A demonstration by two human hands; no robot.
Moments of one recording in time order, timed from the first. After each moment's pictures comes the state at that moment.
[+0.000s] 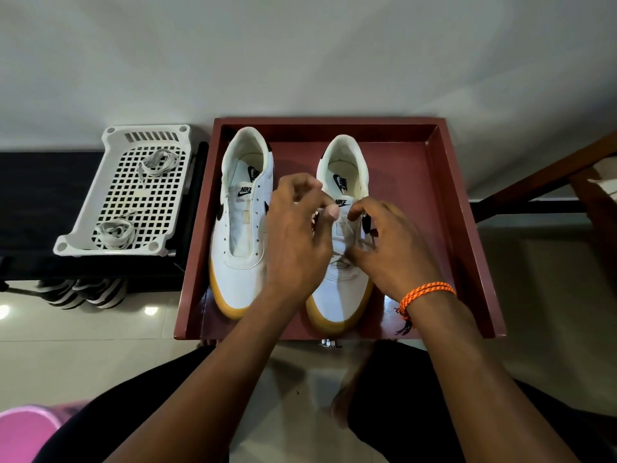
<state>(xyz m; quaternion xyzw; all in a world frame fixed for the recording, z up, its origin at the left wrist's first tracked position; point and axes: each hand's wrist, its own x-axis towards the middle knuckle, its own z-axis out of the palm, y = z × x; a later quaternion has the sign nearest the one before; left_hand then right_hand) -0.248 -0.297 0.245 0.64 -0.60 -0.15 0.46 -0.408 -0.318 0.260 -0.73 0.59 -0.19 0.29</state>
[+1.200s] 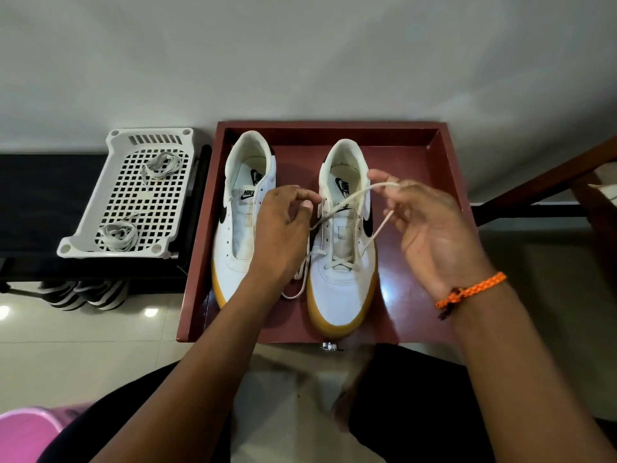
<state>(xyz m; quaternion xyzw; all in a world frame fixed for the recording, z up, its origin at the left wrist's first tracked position) -0.224 -0.310 0.246 0.67 -0.48 -0.33 0.46 -0.417 -0.334 0.304 -0.42 0.44 -0.46 0.64</state>
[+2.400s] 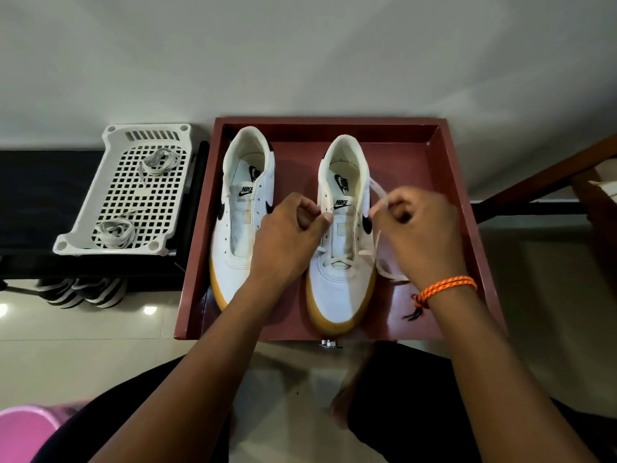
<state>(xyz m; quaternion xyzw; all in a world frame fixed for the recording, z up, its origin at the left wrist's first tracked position) -0.228 -0.303 0.246 0.71 -0.50 -0.34 0.36 -0.415 -0.328 0.284 -0.65 0.64 -0.32 0.27</state>
